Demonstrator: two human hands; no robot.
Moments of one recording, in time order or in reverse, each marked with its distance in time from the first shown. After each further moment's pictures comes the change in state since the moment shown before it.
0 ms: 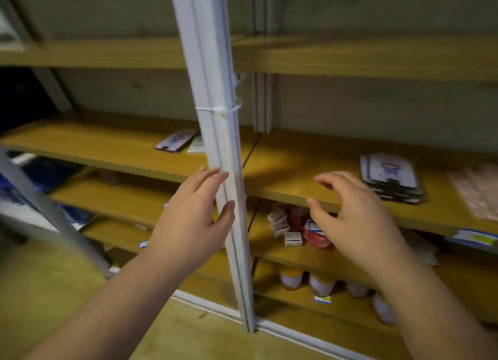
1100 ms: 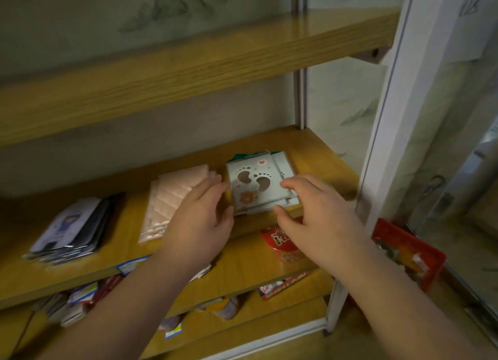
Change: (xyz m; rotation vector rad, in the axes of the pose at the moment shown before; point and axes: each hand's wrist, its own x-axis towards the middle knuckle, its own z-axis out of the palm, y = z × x) left_hand 0.065 0.518 0.289 -0.166 -0.295 0.419; right_hand -0.154 0.417 -0.302 -0.130 0.191 0.347
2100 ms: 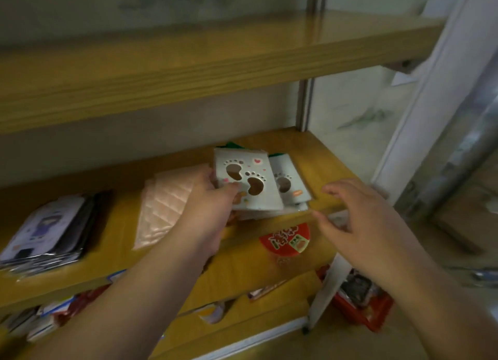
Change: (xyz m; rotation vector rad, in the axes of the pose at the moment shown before) left_hand 0.048 0.004 0.013 -1.231 -0.001 -0.666; right_hand -0.003 0.008 -0.028 -0.162 -0.054 0.113
